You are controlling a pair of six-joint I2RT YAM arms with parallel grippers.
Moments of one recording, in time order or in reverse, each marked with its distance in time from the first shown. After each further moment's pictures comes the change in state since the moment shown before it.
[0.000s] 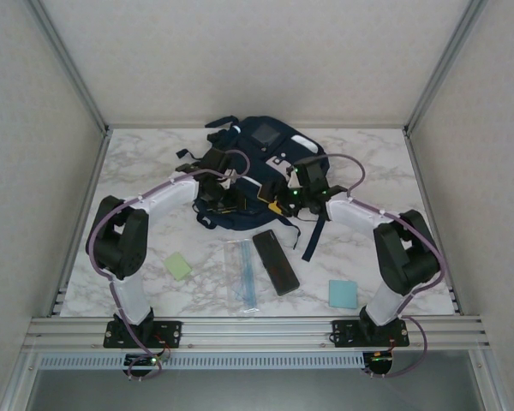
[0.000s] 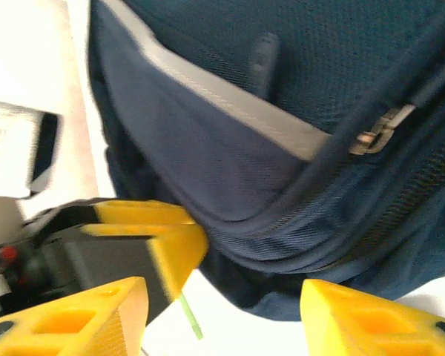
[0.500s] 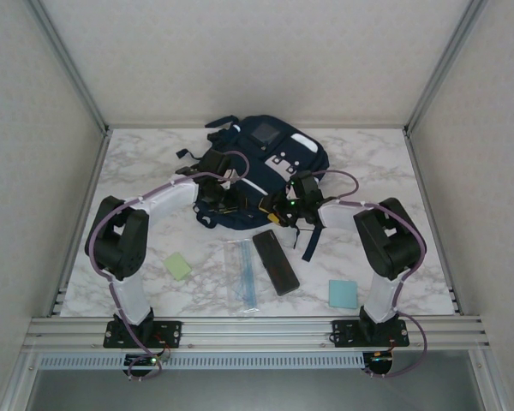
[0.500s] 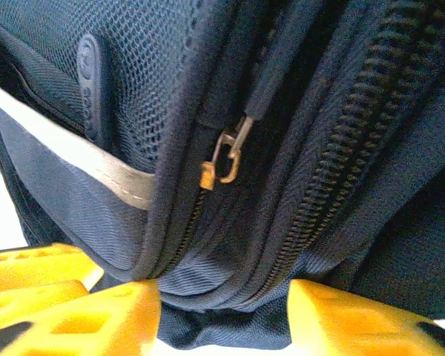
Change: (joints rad) left arm 0.000 -0.008 -0.032 0.066 0.016 -0.025; right arm -0.003 0.135 -0.058 0.157 0.025 0.090
